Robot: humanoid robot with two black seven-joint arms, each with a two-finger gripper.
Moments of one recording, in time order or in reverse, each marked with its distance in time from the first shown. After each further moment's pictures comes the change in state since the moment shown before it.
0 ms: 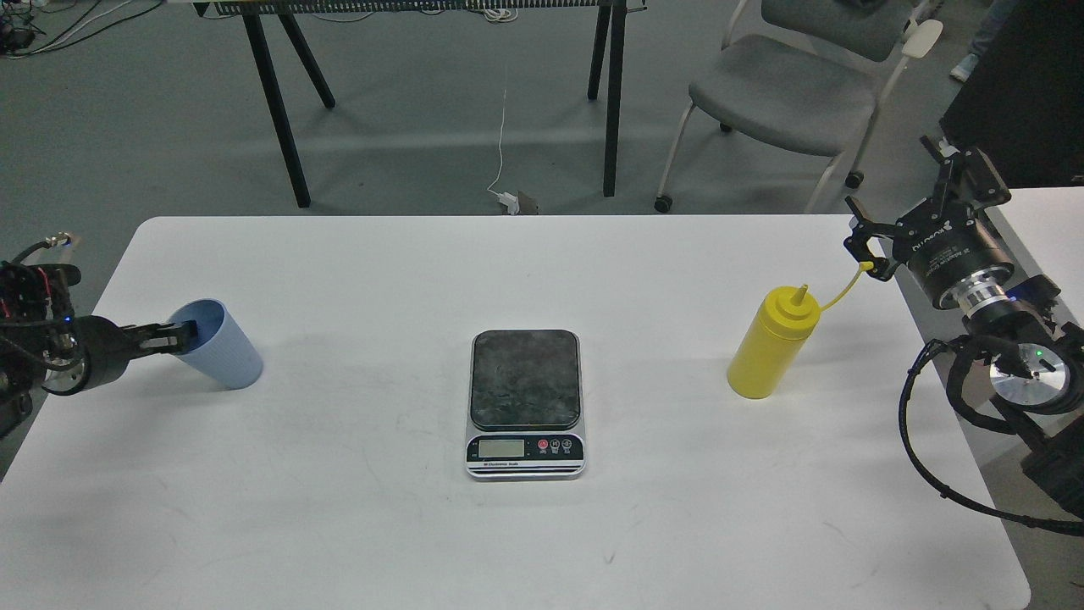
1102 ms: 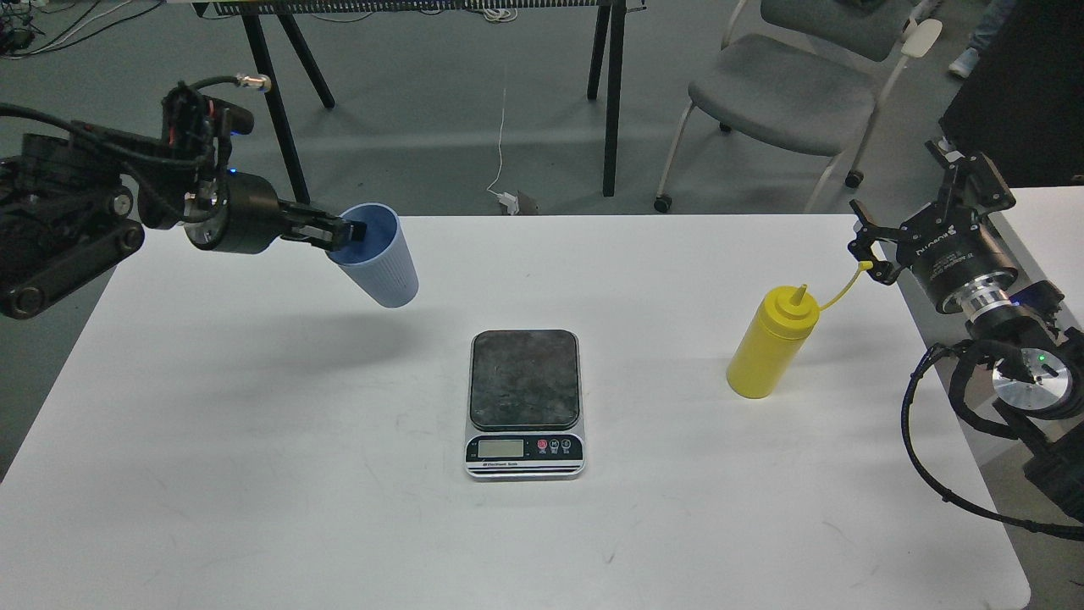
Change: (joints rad) left arm -0.447 -0.038 -0.004 -0.429 0.243 -0.313 0.000; right arm -0.014 -0.003 0.009 -0.002 0.000 0.000 0.005
